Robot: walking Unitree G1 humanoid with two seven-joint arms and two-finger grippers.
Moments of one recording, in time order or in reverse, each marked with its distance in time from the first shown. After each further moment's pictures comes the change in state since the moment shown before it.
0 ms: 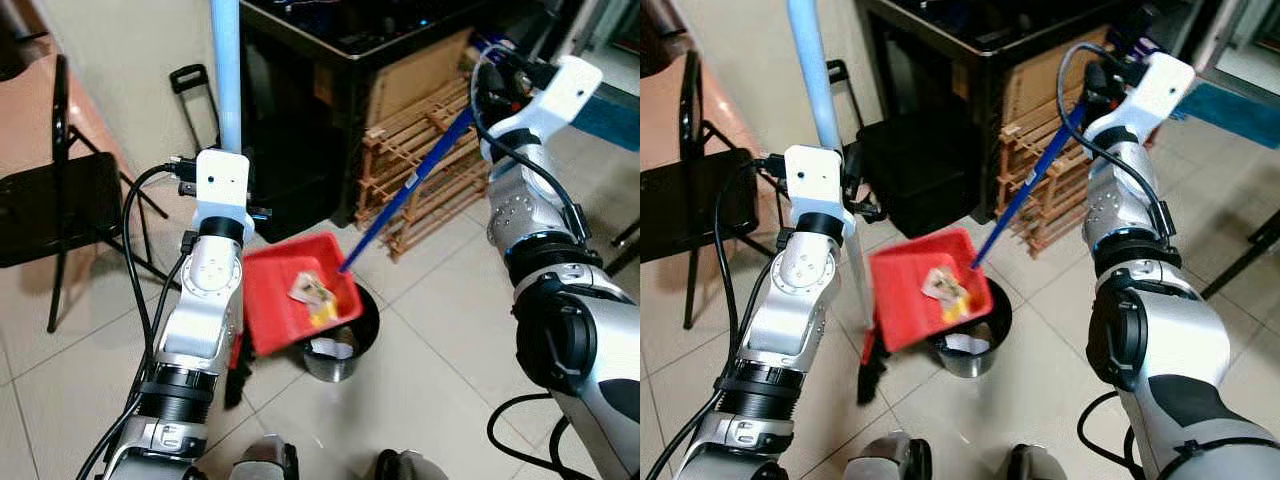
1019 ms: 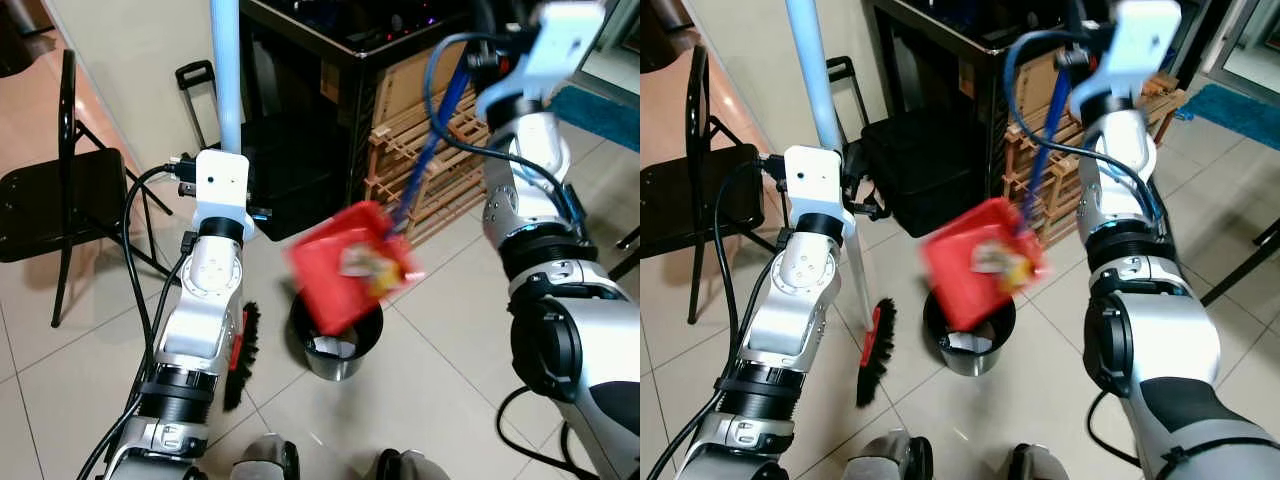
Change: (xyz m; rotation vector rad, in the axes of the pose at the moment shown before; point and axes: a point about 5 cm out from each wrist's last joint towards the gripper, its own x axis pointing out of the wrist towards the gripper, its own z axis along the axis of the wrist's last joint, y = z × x) left arm 0.000 0.000 0.000 -0.002 0.000 0.002; right arm 0.000 0.049 0.044 -0.371 -0.366 0.264
